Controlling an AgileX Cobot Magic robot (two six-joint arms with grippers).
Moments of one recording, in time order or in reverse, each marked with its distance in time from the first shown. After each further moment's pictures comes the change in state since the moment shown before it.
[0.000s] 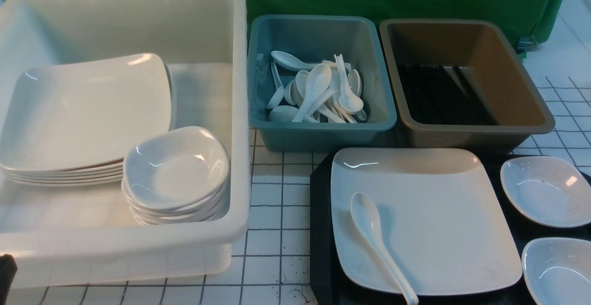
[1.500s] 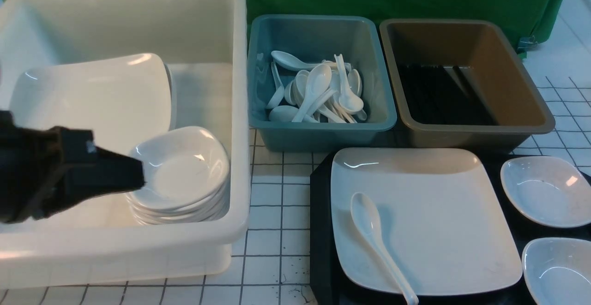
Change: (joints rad) right arm 0.000 0.000 0.001 0.002 -0.206 0.061; left arm 0.000 0.894 -0.855 -0.767 0.794 0.162
